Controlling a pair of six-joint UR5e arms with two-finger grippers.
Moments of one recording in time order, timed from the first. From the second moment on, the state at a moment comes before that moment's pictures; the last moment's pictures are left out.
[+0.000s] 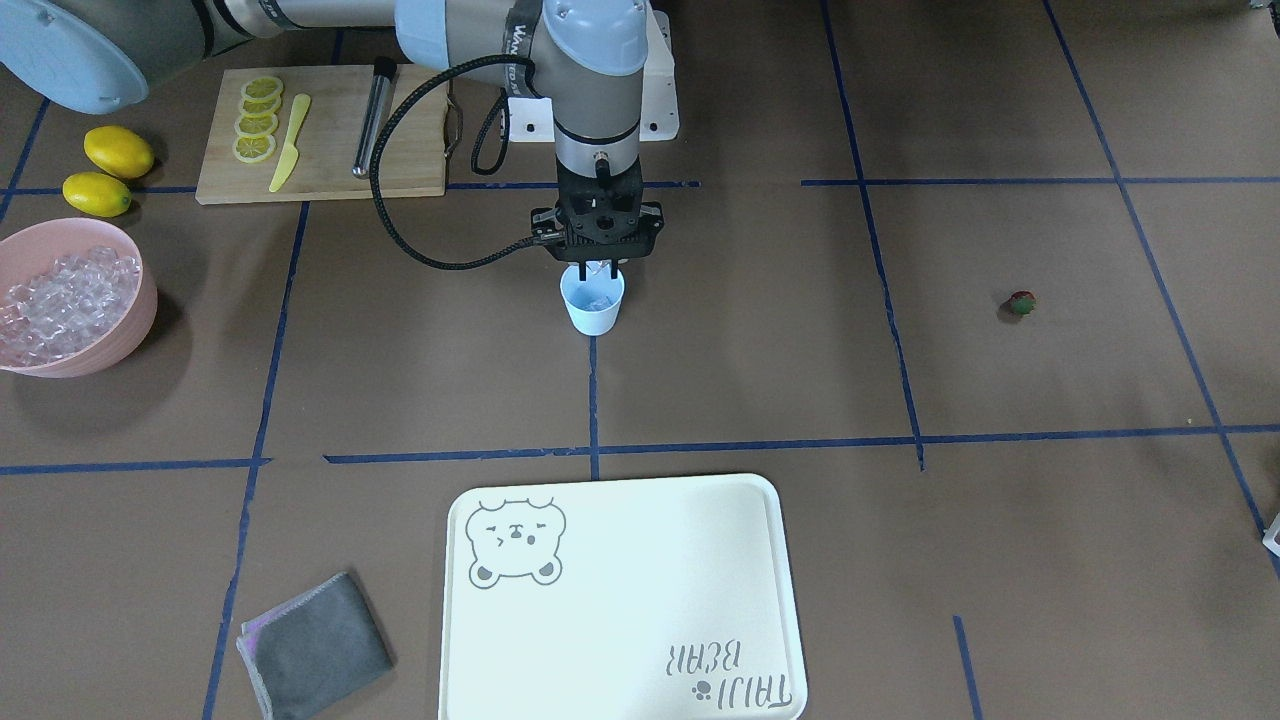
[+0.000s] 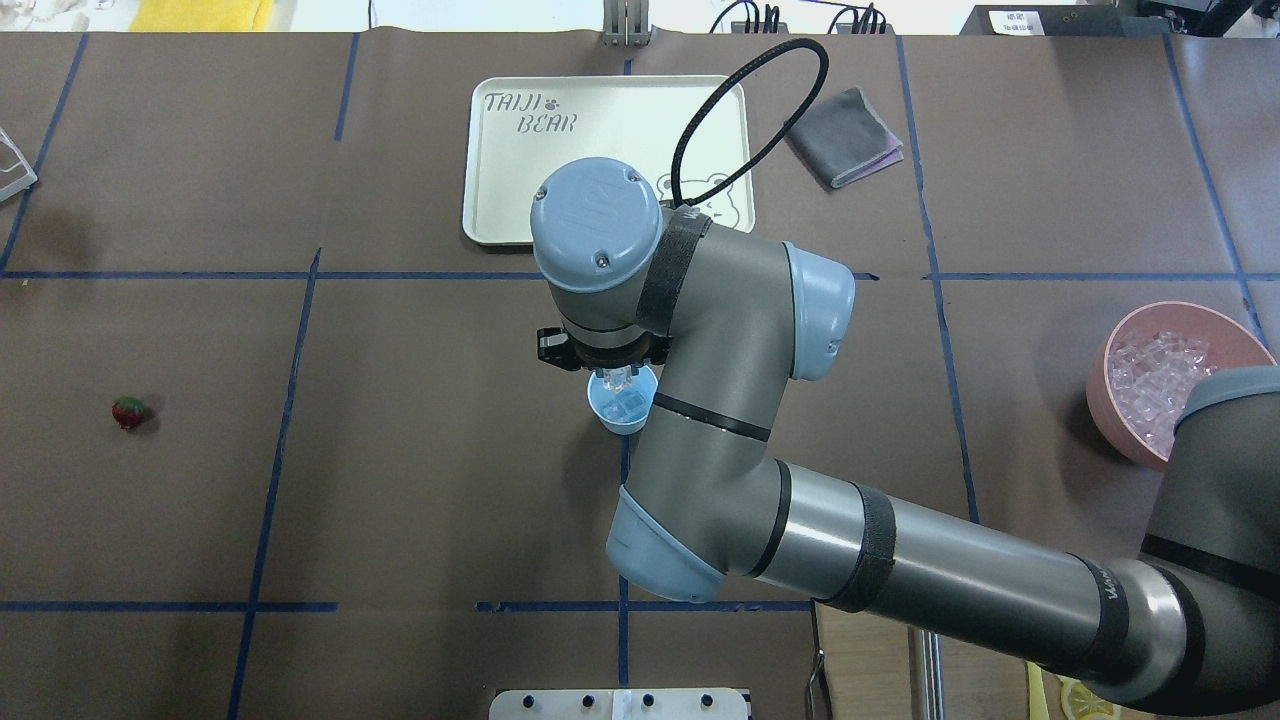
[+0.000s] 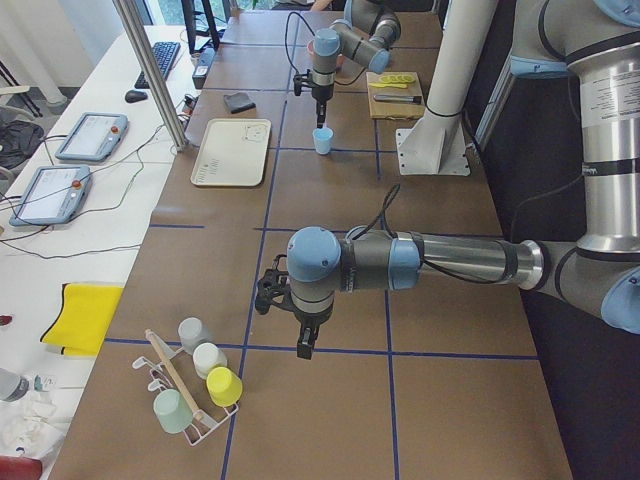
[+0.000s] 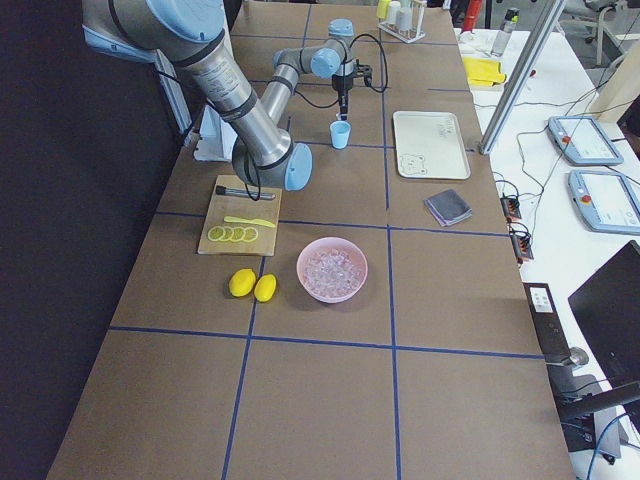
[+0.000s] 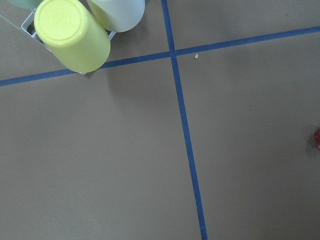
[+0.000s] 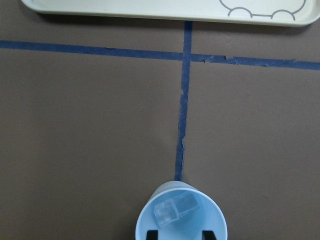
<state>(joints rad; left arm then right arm) -1.66 -1.39 -1.84 -1.46 -2.37 0.26 0.48 -0.67 1.61 -1.78 1.81 1.16</state>
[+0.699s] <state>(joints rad) -1.66 -1.38 -1.84 -1.46 -2.37 0.26 0.50 -0.67 1.62 -1.79 1.82 1.15</state>
